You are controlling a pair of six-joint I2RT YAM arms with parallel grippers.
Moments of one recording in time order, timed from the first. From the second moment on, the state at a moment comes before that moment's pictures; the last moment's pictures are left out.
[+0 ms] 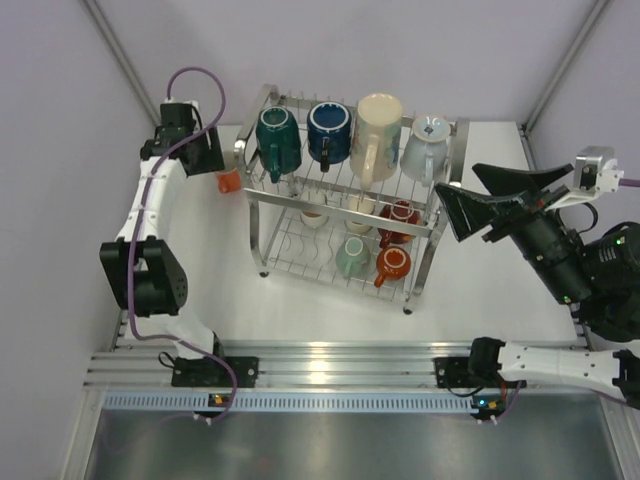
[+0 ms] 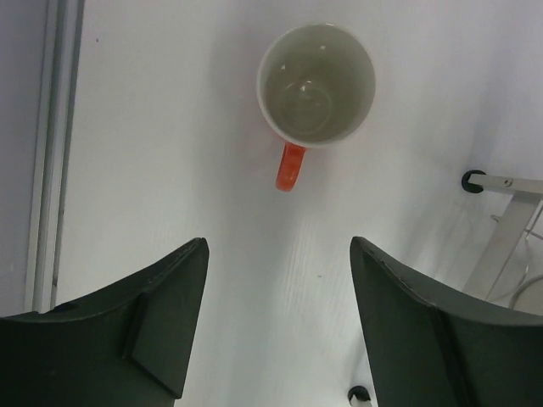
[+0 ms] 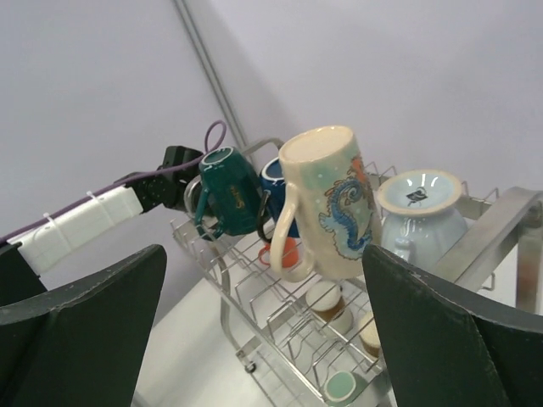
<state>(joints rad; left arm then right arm) 0.06 1.68 1.62 -0.70 -0.07 -0.12 1.23 0.69 1.34 -0.27 0.59 0.13</state>
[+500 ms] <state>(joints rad) -0.03 1.87 1.73 -0.68 -0.07 0.05 1.23 0.57 1.27 -0.21 0.69 0.06</state>
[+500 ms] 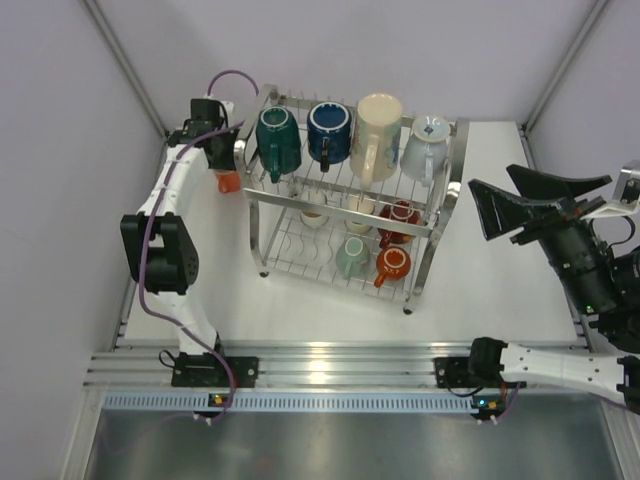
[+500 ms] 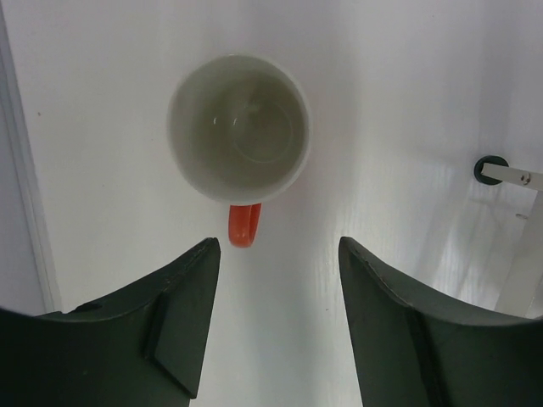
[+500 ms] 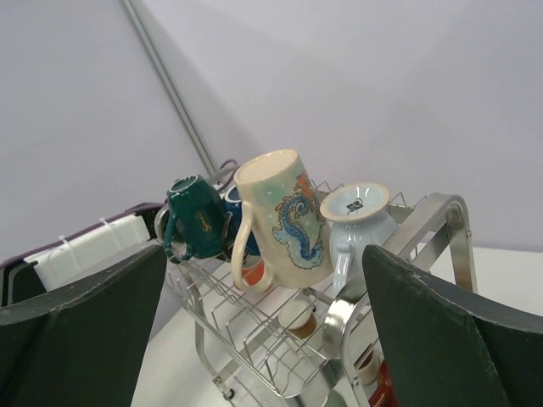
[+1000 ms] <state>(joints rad) -0.03 2.03 1.81 -0.67 -0.13 0.06 1.23 0.56 1.25 -0.20 0.72 0.02</state>
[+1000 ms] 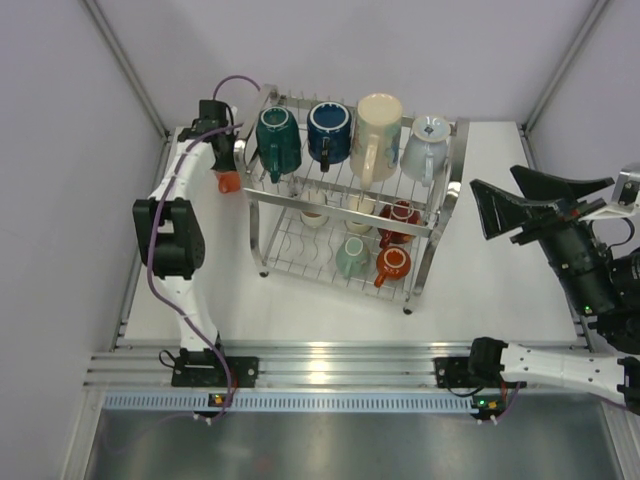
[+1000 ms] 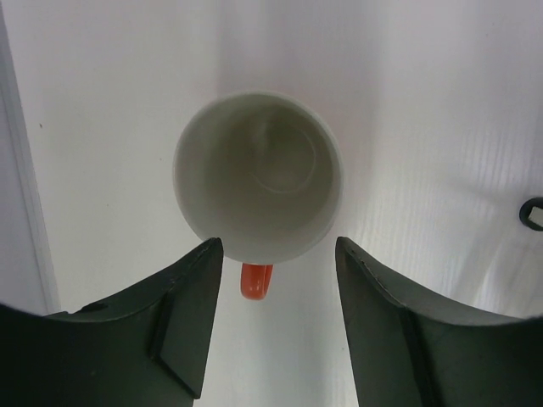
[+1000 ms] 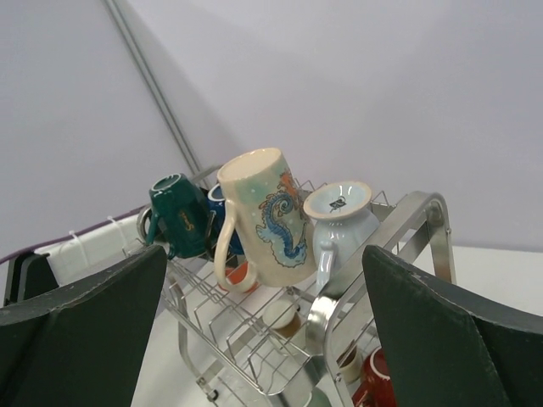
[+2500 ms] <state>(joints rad) 0.19 1.85 1.74 -0.71 -0.04 -0.35 1.23 0.77 1.37 -0.32 0.65 0.09</state>
